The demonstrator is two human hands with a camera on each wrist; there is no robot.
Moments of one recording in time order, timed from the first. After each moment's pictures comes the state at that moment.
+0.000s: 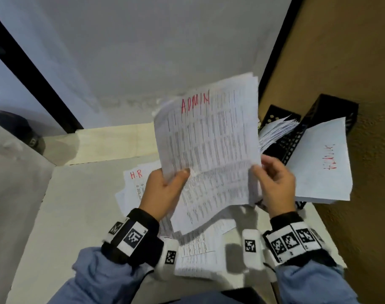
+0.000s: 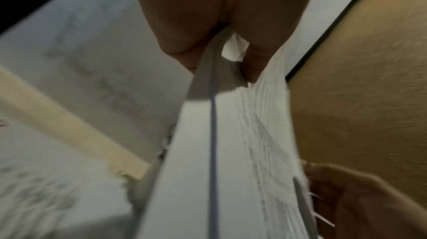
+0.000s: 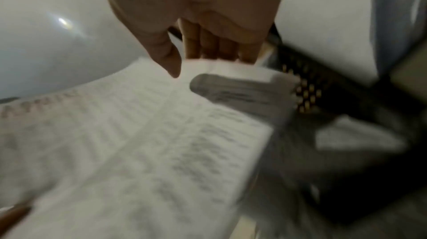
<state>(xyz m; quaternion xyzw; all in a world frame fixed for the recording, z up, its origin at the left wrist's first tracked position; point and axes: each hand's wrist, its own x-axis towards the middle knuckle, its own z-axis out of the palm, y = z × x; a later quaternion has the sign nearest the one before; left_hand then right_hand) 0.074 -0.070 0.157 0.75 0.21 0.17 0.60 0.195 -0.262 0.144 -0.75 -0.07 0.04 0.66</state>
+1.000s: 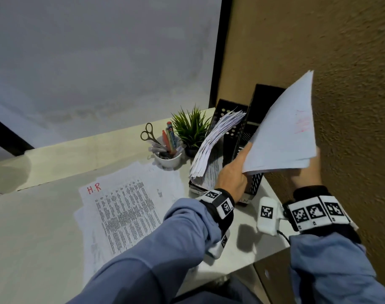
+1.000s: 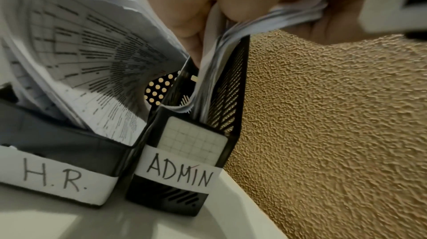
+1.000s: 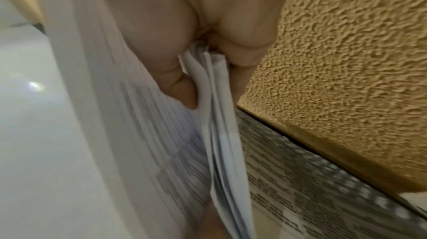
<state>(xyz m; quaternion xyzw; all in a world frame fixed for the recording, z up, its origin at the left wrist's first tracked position) 0.215 -0.261 0.119 0.88 0.02 0.03 0.47 0.266 -0.389 0.170 -0.70 0.06 -0.04 0.71</state>
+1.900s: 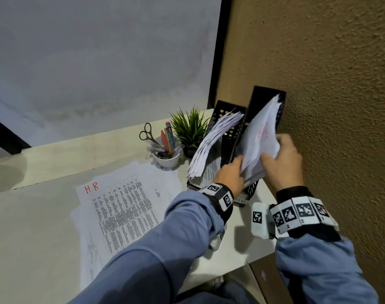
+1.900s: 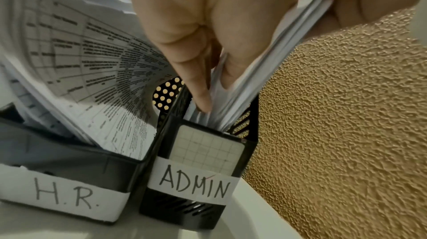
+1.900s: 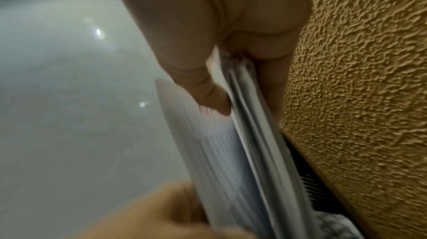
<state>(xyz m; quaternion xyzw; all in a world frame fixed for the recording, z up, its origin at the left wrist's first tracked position) 0.235 -0.257 0.105 0.92 0.03 -0.07 0.39 0.258 -0.370 0.171 -0.91 -0.01 -0.06 0.40</state>
